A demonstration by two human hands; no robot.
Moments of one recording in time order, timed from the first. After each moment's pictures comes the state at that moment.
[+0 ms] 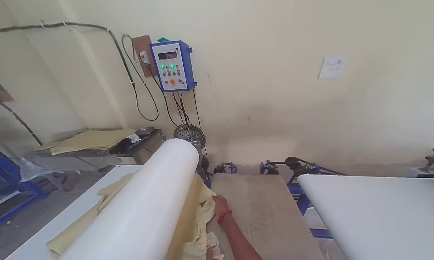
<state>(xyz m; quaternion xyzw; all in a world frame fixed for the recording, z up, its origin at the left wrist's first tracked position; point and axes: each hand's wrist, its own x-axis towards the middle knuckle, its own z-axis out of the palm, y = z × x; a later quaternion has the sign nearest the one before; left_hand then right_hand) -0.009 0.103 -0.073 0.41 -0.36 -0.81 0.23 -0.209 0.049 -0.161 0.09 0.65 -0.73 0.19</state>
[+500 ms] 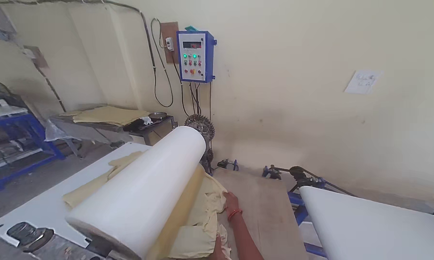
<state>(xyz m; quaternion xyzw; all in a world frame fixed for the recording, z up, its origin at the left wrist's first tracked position) -0.032 0.136 -0.151 0.42 -0.30 -0.84 0.18 -0.215 0.110 -0.172 0.09 0.68 -0.71 0.17</state>
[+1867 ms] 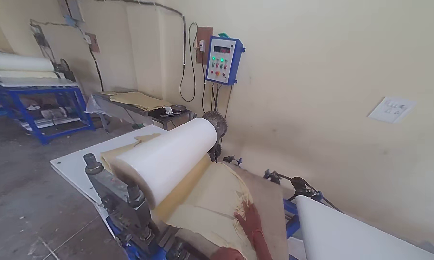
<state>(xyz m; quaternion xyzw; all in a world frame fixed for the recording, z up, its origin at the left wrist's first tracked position) 0.049 0.176 -0.104 0.04 -0.86 -0.49 -0.16 -0.174 0.276 -0.195 -0.23 0.95 -0.20 0.07</state>
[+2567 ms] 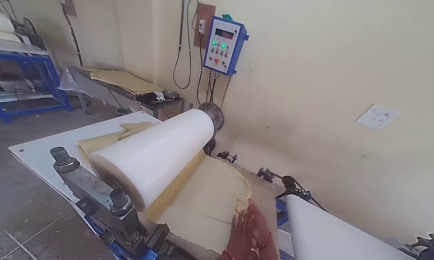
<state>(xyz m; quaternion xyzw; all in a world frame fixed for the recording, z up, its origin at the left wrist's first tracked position) -0.056 0.225 -0.173 -0.04 -0.93 -0.35 0.10 -0.143 0.275 -0.107 0.02 0.66 -0.73 0.18</state>
